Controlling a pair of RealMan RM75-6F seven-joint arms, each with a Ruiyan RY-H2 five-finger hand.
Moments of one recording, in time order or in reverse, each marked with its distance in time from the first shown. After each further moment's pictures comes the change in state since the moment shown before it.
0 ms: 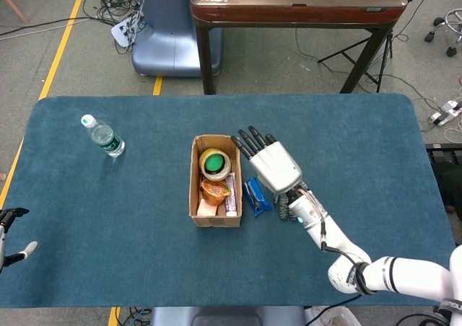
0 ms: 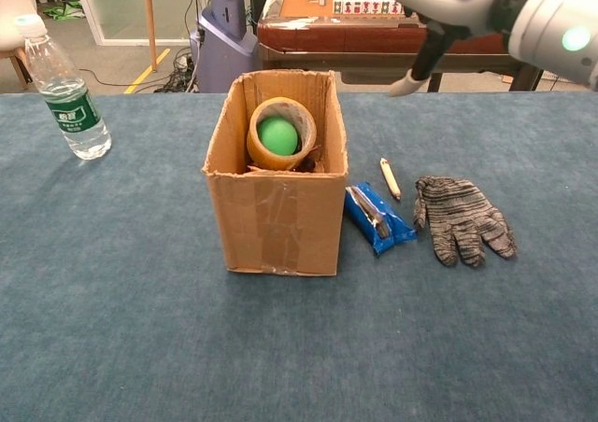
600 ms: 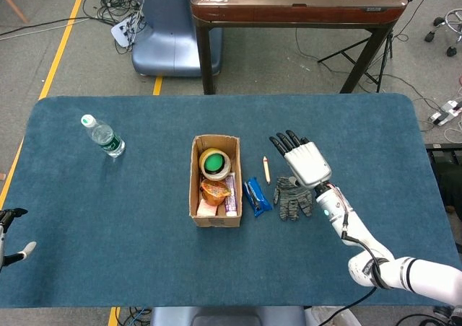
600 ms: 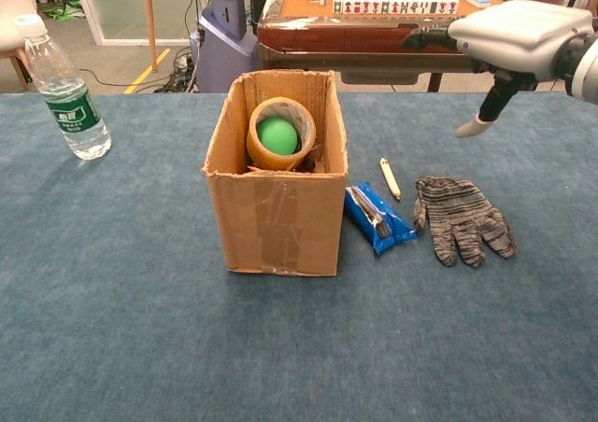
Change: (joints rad) left arm 0.000 0.000 -0.002 -0.001 -0.017 -0.005 0.009; right arm -0.068 0.024 -0.053 0.156 0.057 -0.109 0.199
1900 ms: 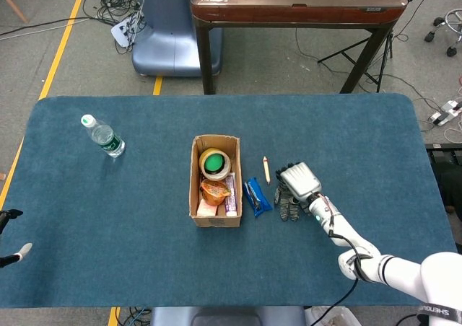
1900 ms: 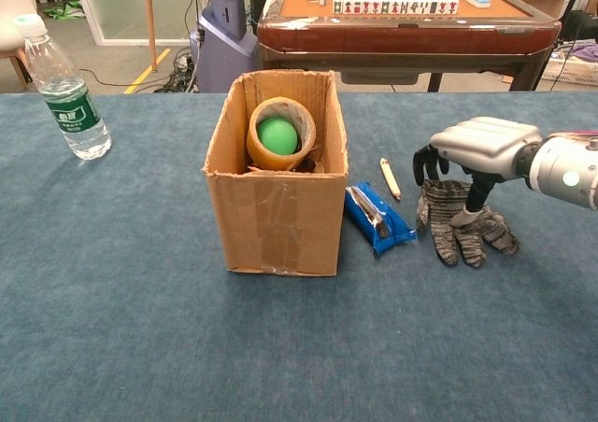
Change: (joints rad) left arm 0.007 0.024 0.001 -0.028 -0.021 -0.004 0.001; right arm 0.000 -0.220 -0.068 0.358 -0.048 -0.223 0.175
